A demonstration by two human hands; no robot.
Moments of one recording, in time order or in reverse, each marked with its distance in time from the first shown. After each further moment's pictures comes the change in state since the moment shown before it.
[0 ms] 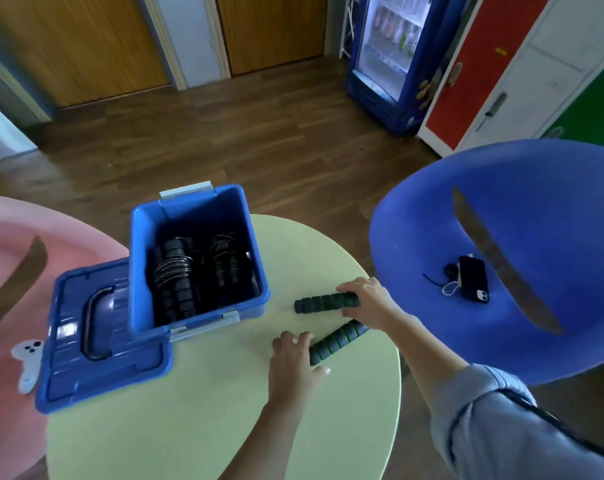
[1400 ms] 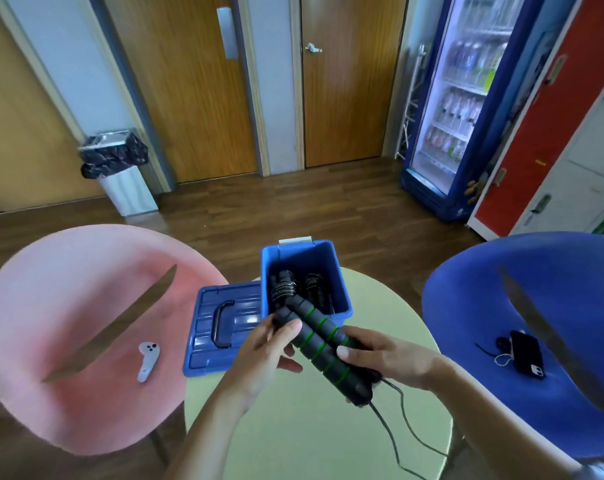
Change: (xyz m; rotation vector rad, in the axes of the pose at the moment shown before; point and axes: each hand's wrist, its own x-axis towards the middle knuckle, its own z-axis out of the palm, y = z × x) left_hand -0.171 -0.055 -0.234 -1.138 0.148 0.060; right_hand -0.208 -0.208 -0.080 0.858 -0.519 -0.389
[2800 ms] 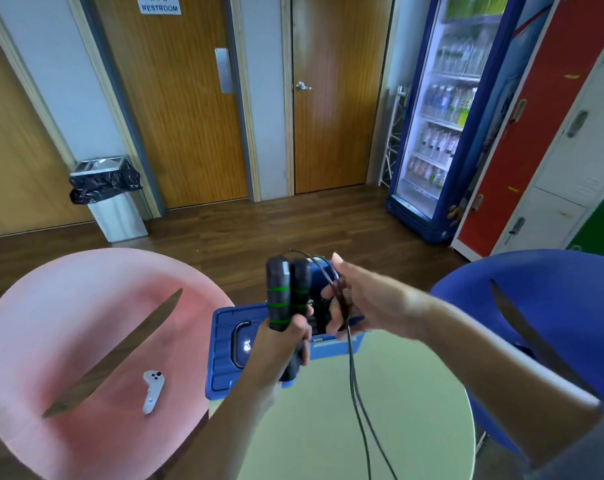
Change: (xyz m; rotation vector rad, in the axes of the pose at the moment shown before) left_hand -0.010 0.030 -0.054 -0.109 -0.092 0.159; right_hand 0.043 -0.119 0.063 0.018 0.224 0.088
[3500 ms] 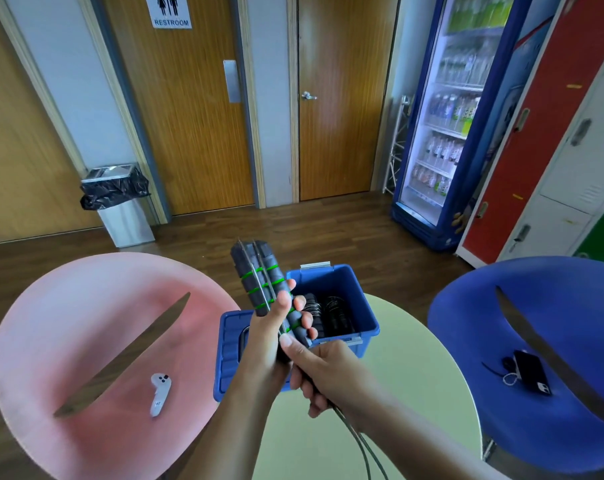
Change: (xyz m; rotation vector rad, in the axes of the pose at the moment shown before) left_hand -0.004 0.022 0.000 -0.623 -0.006 0.040; right_hand -0.010 0.042 0.103 0.105 0.237 -0.110
